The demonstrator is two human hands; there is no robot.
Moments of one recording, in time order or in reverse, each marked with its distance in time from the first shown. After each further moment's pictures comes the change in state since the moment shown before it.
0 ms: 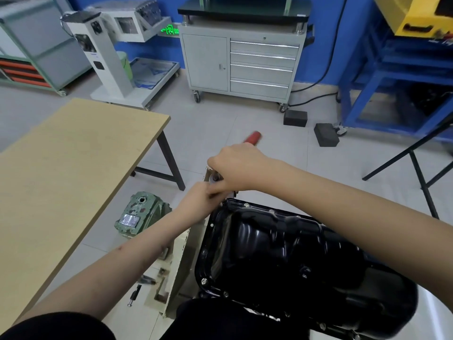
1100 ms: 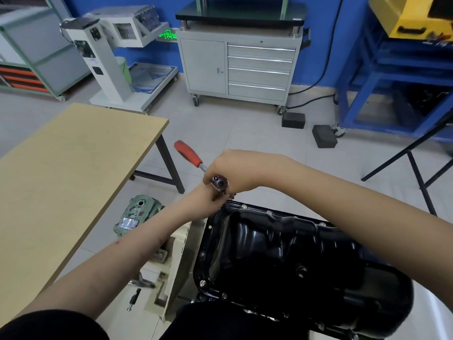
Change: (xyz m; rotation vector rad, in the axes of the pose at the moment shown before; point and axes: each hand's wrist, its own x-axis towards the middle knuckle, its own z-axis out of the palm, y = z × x) left_hand 0.000 0.012 -0.008 0.040 -0.150 0.129; right_hand -0.007 0.010 -0.010 0.193 -0.212 -0.123
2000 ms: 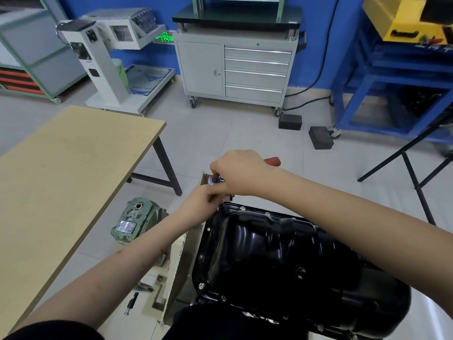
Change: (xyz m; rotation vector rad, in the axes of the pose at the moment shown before) left_hand 0.003 -0.011 0.011 -0.082 0.173 -0.040; right_hand 0.000 -0.005 0.013 -0.090 0.221 0.220
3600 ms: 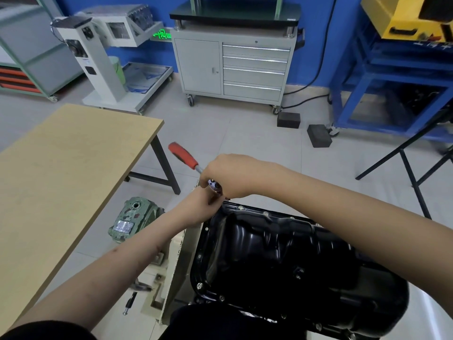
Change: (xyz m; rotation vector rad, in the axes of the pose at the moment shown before) left_hand -0.001 0.000 0.000 0.045 -0.102 0.070; right_hand -0.003 -0.005 -0.013 0.076 -0.197 -0.125
